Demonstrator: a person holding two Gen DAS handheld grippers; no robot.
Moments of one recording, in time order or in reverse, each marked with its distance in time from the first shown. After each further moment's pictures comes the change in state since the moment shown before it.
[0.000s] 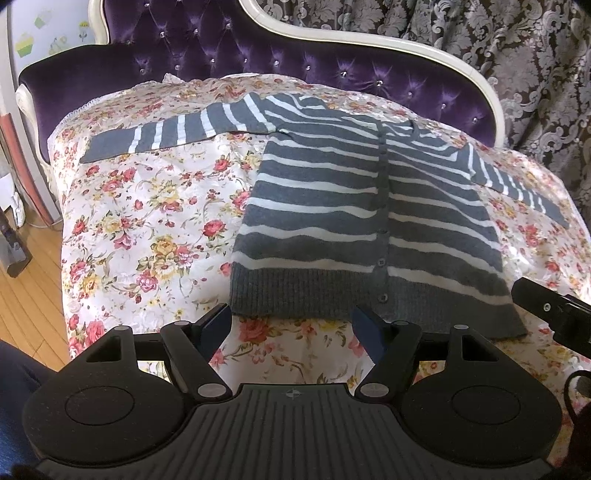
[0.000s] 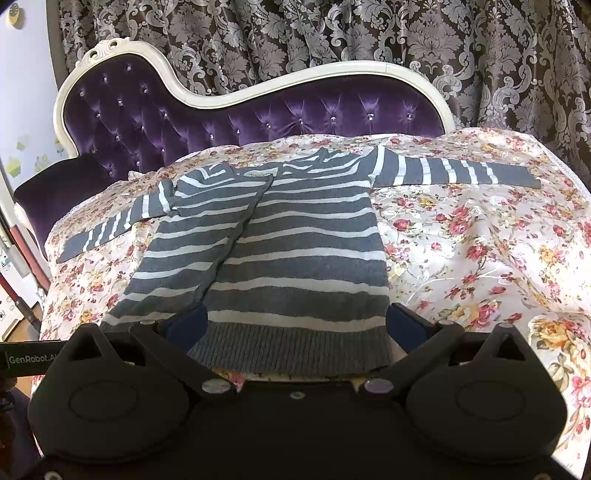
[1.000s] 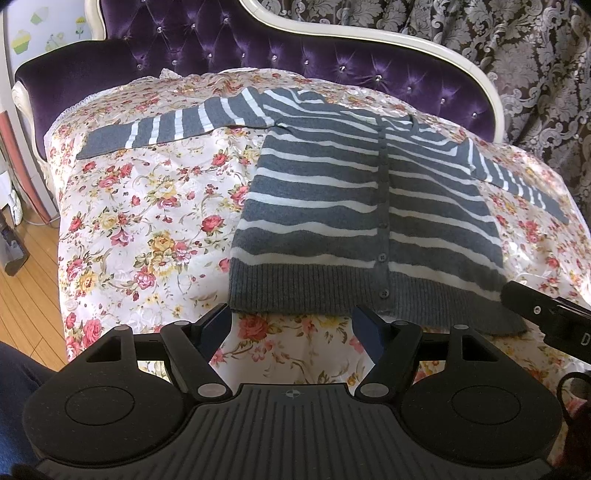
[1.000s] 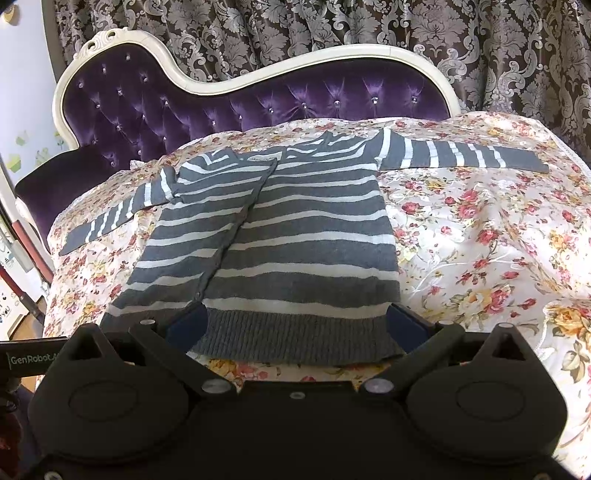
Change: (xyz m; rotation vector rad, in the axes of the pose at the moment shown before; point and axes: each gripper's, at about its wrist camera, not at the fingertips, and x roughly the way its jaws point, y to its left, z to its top) left arm 0.003 -0.001 -0.003 0.006 0.009 -0.005; right arm 0.008 0.004 -0.001 0.008 0.045 0.015
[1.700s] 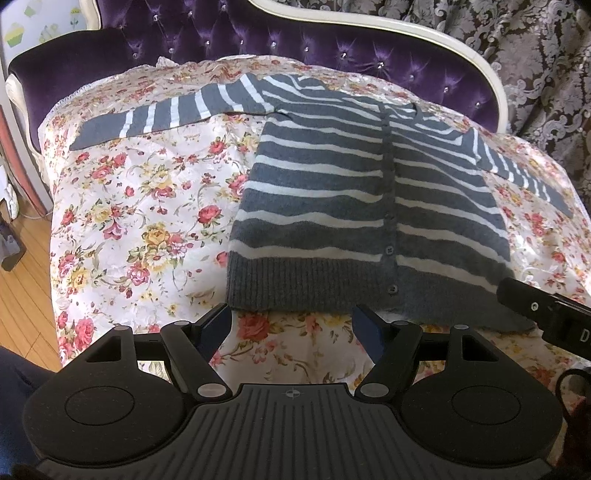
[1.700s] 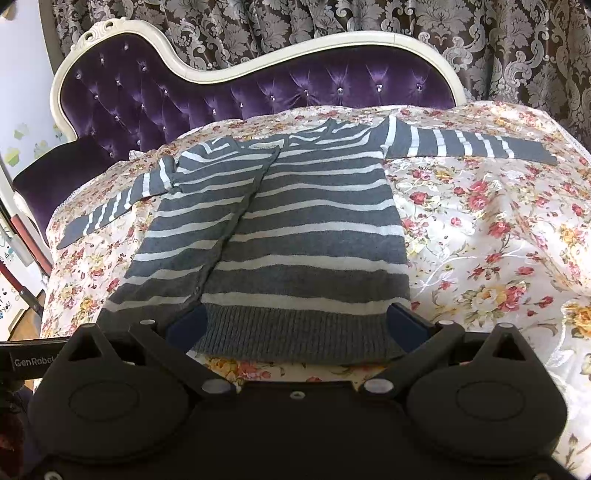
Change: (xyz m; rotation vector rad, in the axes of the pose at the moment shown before) left arm 0.015 0.004 0.004 0.002 0.044 -0.003; right arm 0.016 0.001 0.002 0.004 0.047 0.008
